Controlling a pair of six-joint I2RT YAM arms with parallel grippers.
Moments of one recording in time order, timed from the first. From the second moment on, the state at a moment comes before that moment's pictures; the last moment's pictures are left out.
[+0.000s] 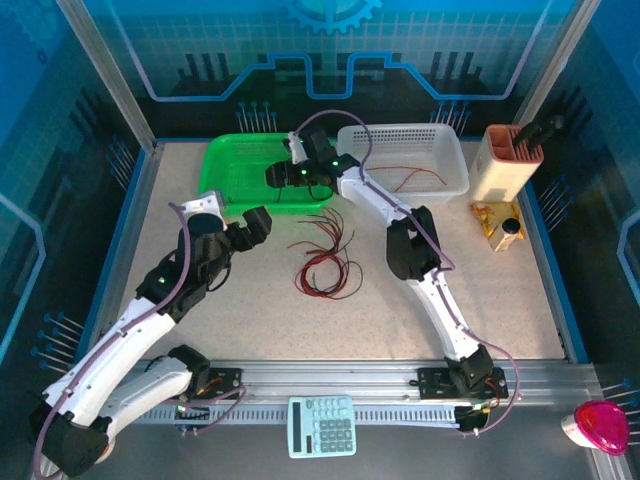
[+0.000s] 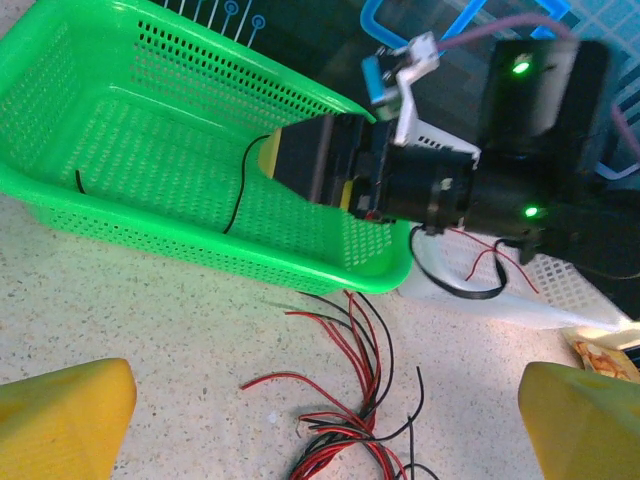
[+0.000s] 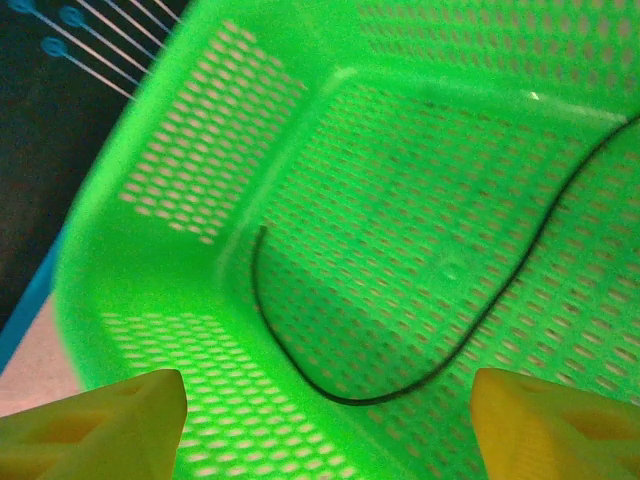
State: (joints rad) left arm -0.47 0.85 0.81 -0.37 -0.26 -0.69; right arm 0.59 2.53 2.39 -0.51 -0.39 0.37
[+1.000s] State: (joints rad) left arm -0.45 1.61 1.39 -0.46 -0.12 -0.56; right arm 0.47 1.75 1.60 -0.42 -0.10 0.32
